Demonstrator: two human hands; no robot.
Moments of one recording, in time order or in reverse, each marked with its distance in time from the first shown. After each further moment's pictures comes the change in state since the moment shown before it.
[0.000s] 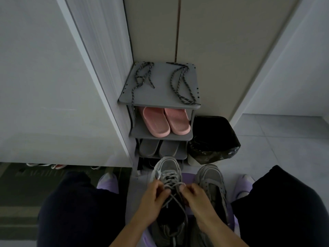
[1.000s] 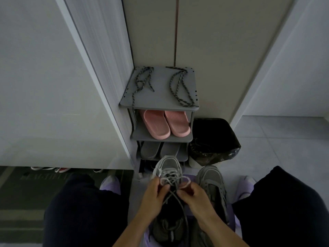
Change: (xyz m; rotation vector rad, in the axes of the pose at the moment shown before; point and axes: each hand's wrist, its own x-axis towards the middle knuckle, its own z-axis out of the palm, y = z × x) left_hand 0.010 0.002 0.005 0.033 0.068 0.001; right_hand 0.006 0.006 0.000 -0.005 -0.018 -0.067
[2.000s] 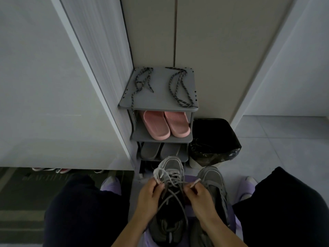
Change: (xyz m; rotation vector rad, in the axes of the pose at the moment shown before) left_hand -0.002 0.007 -0.011 0.016 0.085 -0.072; right_hand -0.001 -0.001 -0.008 -0.112 0.119 -0.098
